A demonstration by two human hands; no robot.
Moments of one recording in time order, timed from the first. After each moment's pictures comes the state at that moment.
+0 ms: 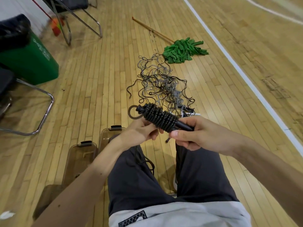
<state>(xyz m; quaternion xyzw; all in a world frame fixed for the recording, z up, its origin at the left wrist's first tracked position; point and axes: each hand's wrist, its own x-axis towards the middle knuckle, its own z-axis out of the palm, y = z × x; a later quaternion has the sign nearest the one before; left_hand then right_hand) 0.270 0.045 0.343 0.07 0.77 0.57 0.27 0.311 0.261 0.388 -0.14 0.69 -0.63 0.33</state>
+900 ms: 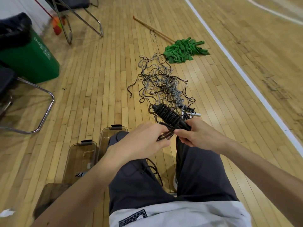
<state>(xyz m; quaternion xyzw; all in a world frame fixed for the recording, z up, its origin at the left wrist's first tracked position) 0.297 0.057 0.380 0.25 0.92 0.21 0.22 0.301 0.256 0.349 -0.02 0.81 -0.52 0.26</state>
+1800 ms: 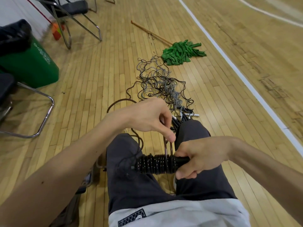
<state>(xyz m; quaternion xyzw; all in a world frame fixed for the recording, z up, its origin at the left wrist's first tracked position) 0.249 0.075 0.424 0.36 0.86 0.24 0.28 0.327 0.256 0.390 -0.24 0.75 -0.33 0.51</state>
